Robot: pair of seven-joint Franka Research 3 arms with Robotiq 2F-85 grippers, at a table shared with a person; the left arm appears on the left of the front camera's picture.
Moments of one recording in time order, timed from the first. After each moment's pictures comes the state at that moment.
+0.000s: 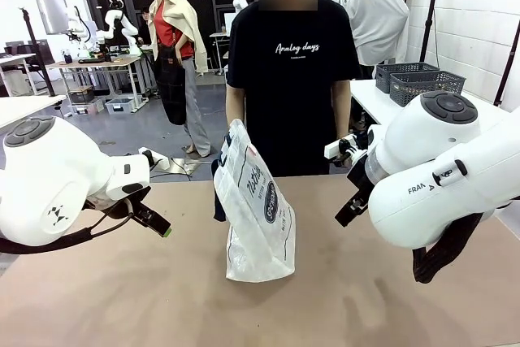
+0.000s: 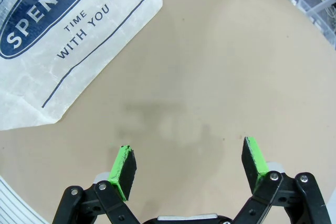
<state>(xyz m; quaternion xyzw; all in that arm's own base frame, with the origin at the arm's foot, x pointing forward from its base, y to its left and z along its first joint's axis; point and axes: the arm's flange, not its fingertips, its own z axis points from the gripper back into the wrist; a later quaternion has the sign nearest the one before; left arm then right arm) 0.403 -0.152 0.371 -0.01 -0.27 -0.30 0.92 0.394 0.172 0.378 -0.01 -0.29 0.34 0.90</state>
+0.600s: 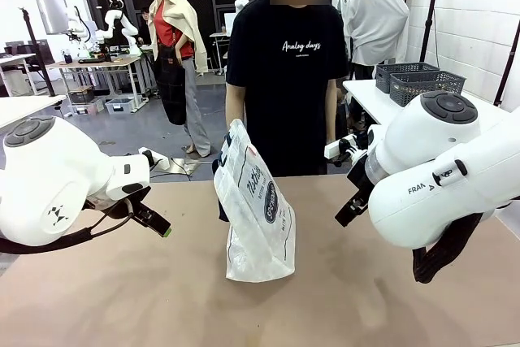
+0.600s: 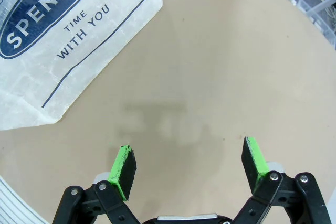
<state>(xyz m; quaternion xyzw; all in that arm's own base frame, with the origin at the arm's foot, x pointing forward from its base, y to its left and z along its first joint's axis) 0.403 -0.152 0.371 -0.01 -0.27 -0.30 0.92 0.394 0.172 0.378 -0.01 -0.29 0.34 0.90</state>
